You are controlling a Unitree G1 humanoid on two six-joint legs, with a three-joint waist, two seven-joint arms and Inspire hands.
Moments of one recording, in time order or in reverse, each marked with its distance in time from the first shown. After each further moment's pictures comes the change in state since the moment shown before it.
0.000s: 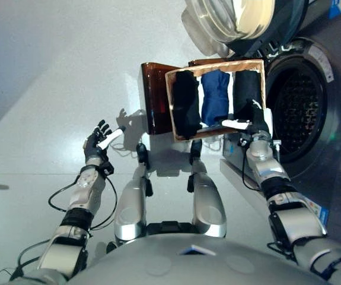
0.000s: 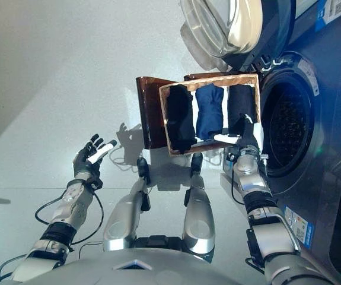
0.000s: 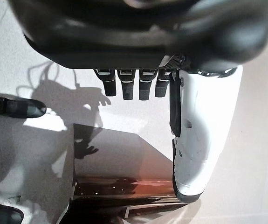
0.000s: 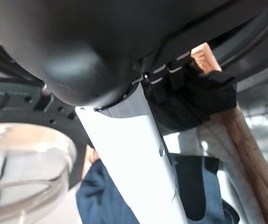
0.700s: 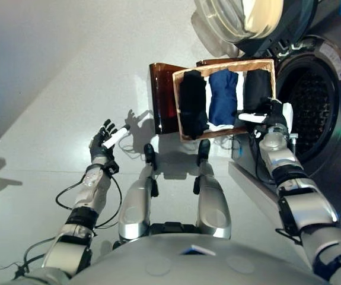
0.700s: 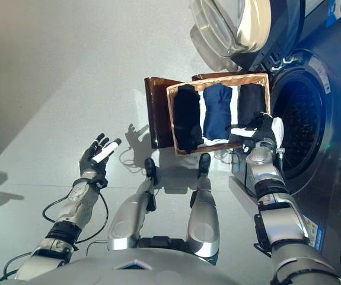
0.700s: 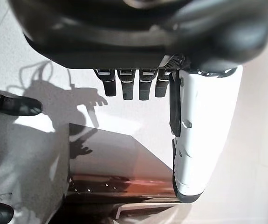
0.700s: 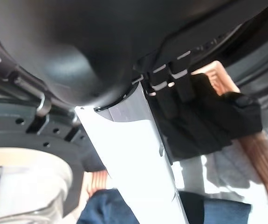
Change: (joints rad) left arm -0.020 -0.035 -0.021 -0.001 -0.039 -0.004 0.001; right arm -0.106 -0.085 0.011 0.160 0.060 0.021 -0.040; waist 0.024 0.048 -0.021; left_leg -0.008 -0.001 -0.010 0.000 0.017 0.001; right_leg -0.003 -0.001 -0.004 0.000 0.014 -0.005
